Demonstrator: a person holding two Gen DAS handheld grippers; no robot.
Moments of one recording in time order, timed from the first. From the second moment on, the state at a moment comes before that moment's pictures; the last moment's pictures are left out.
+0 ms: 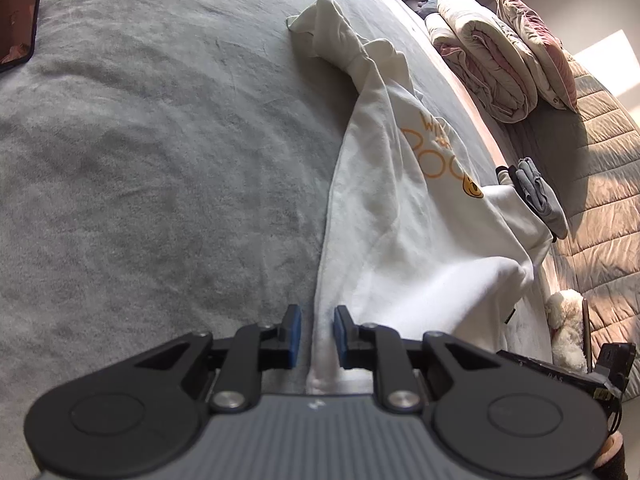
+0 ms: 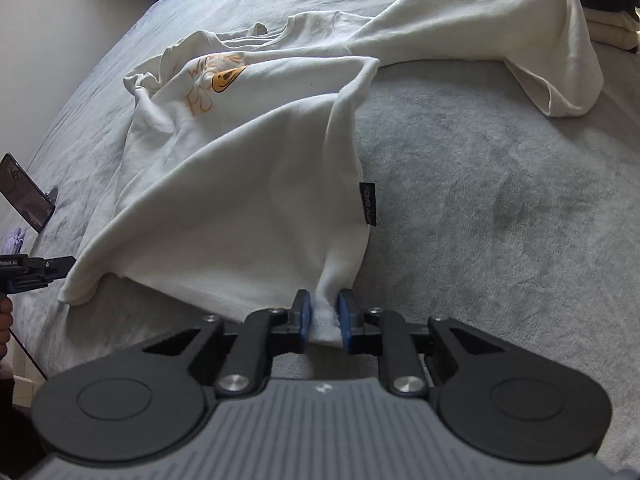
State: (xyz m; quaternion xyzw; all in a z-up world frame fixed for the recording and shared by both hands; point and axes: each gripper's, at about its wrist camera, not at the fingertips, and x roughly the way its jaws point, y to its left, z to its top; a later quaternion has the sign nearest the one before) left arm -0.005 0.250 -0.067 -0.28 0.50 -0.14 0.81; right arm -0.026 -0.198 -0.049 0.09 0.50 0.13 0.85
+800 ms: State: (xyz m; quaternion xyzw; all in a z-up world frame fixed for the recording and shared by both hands) left arm -0.024 0.207 -0.078 -0.27 0.54 -0.26 0.76; right arm -0.047 -0.274 -0.037 0.18 0.48 0.05 0.86
